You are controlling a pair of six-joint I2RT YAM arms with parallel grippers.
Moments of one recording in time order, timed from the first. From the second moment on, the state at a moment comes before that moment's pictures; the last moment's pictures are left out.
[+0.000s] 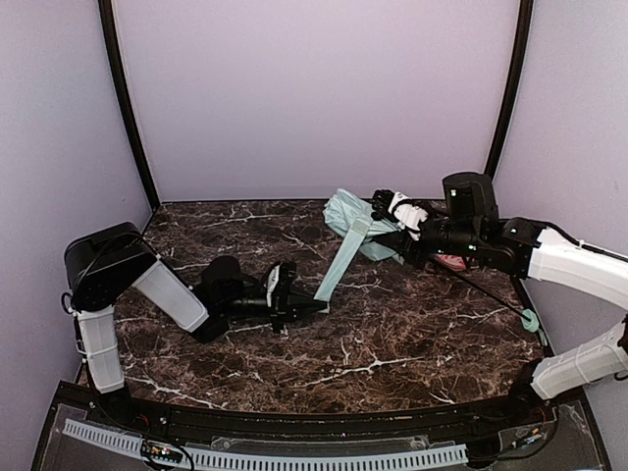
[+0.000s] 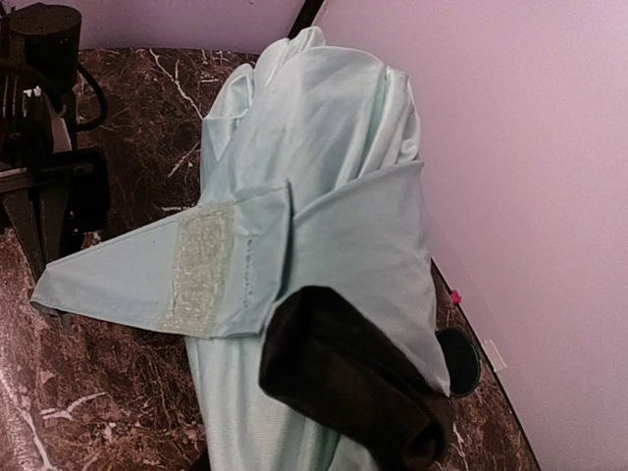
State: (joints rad) left arm -0.82 1.96 0.67 1.28 0.77 0.05; right arm 0.77 1.22 0.99 -0.19 -0.07 -0.55
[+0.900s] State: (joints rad) left arm -0.70 1.87 1.08 0.62 0.85 0.73; right arm 0.87 1.31 1.20 -0.67 -0.69 -0.74
